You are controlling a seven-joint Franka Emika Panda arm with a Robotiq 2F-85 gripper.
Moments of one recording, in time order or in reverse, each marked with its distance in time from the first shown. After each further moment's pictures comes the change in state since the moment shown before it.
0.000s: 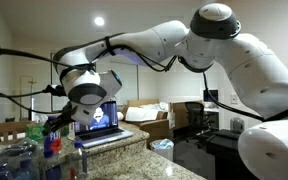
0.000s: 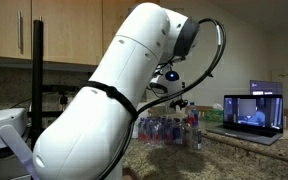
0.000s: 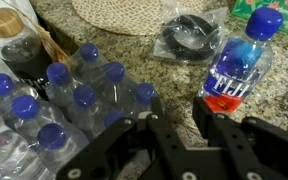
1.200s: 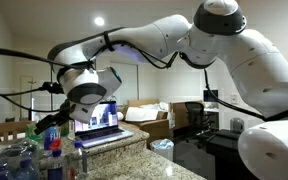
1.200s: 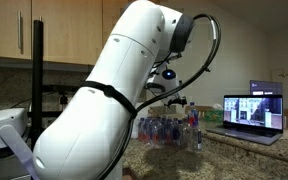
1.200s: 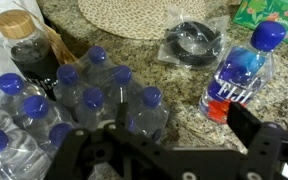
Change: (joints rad) arm 0.001 0.050 0.009 -0.035 -0.043 -0.001 0.059
